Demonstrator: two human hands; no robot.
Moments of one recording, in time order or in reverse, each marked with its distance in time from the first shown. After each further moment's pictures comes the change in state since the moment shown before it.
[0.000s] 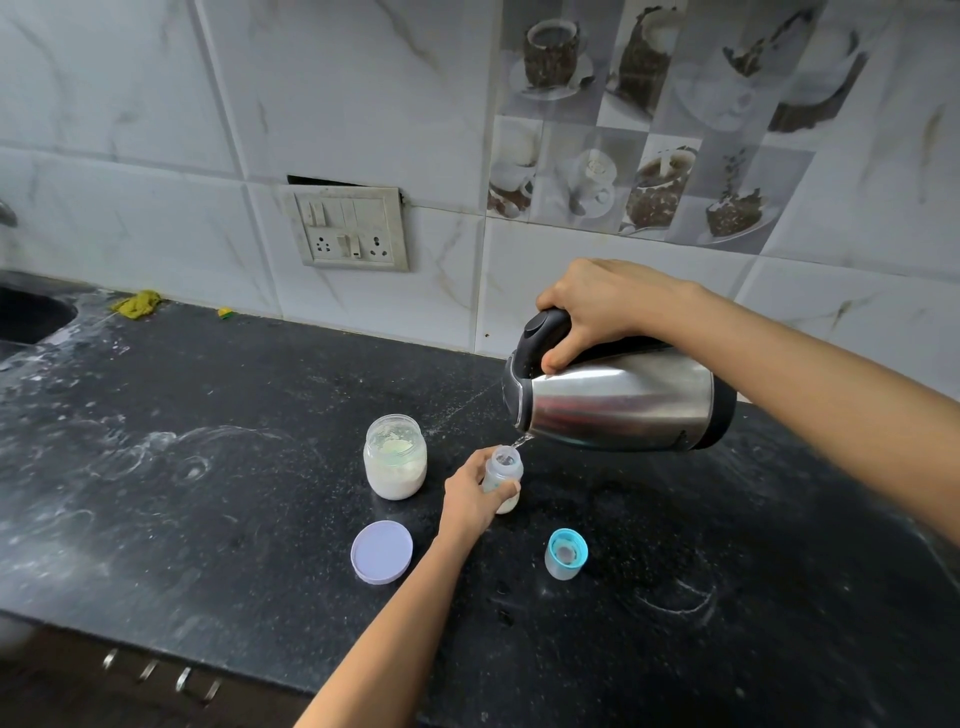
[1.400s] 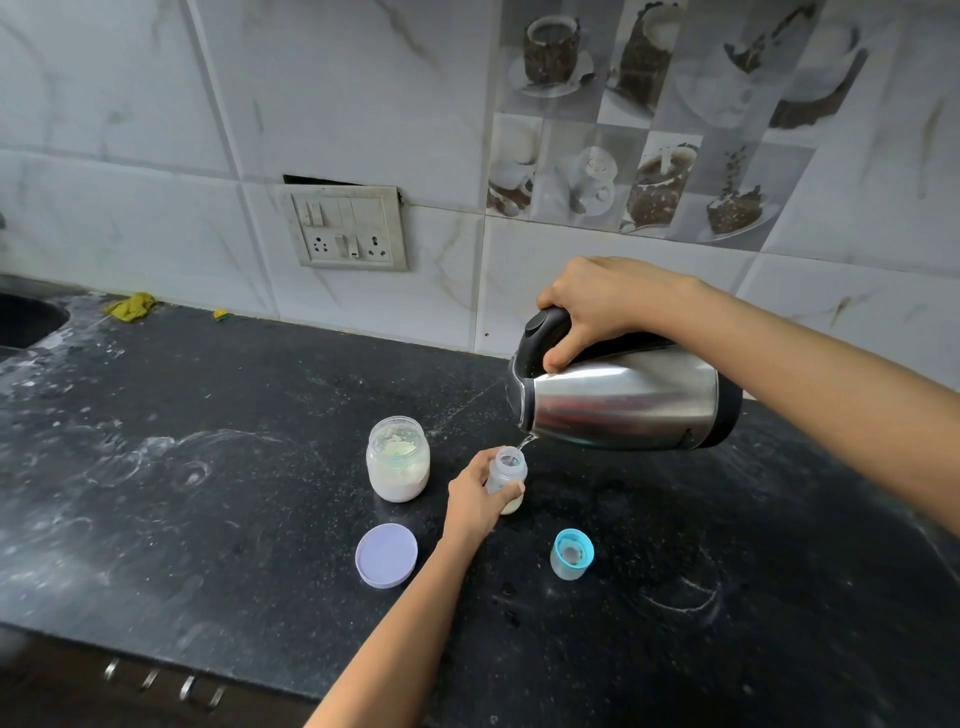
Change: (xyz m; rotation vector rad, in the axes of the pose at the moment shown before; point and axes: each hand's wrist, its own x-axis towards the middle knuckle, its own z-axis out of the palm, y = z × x) left_hand 0.002 -0.004 -0.001 -0.018 -0.015 -0.011; right_hand 0.009 -0.001 -0.001 -0.030 -0.035 -0.011
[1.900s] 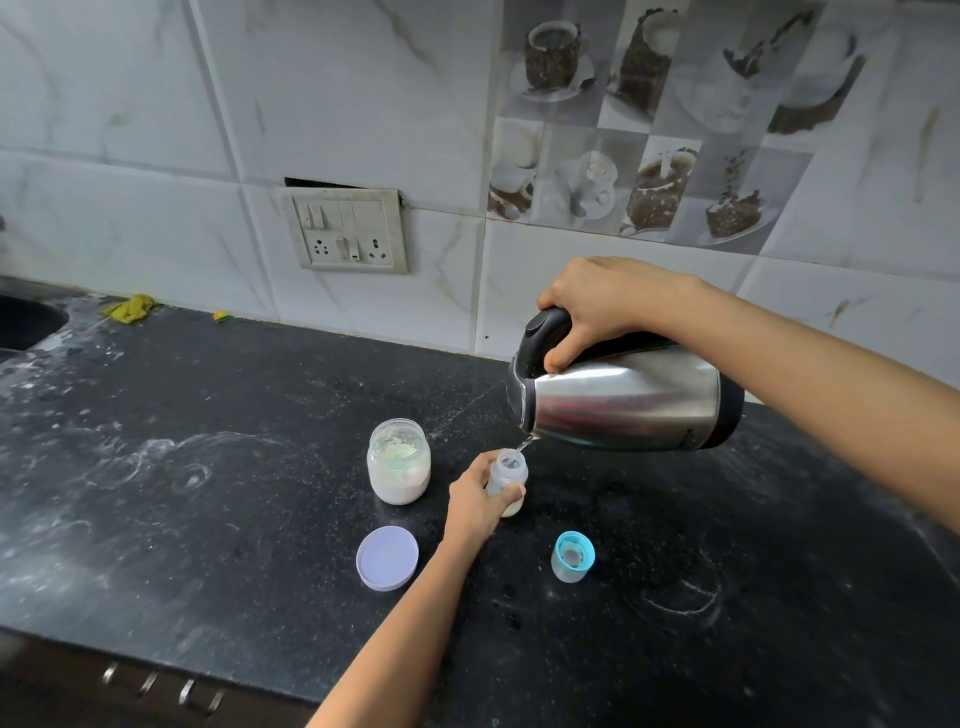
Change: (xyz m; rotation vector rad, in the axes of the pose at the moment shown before) left_hand 0.000 0.000 0.000 -0.015 -0.010 -0.003; right_hand 0.001 -0.002 -0.004 -0.008 0.000 0.012
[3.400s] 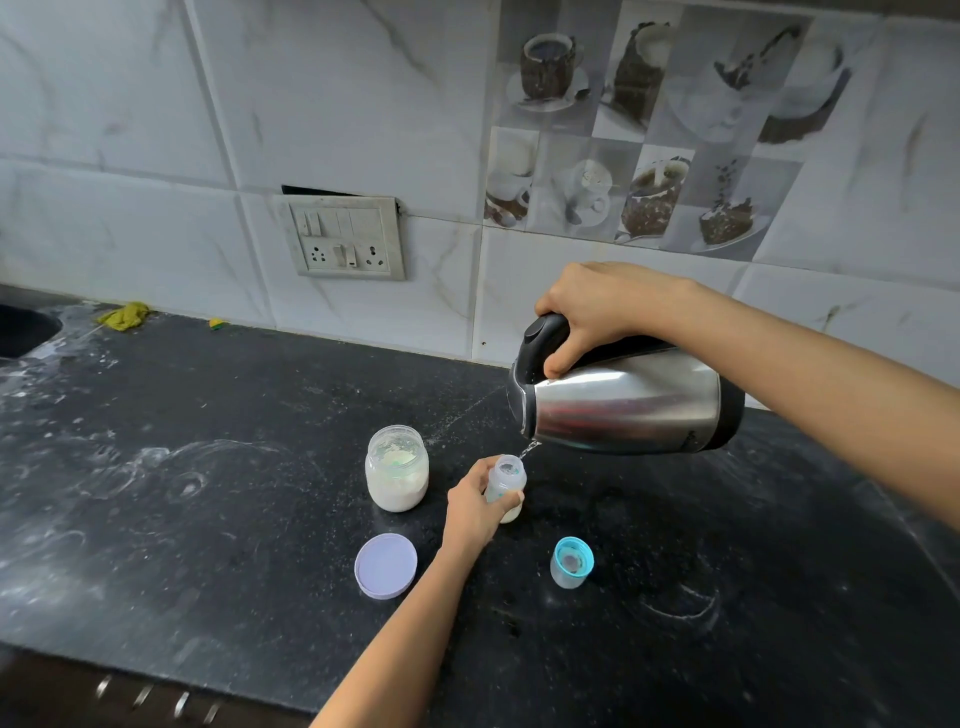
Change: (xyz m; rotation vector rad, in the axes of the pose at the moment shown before) left_hand 0.000 -0.001 -0.001 0.007 0.003 0.001; right_hand 0.000 -0.001 -0.004 -0.014 -0.023 0.007
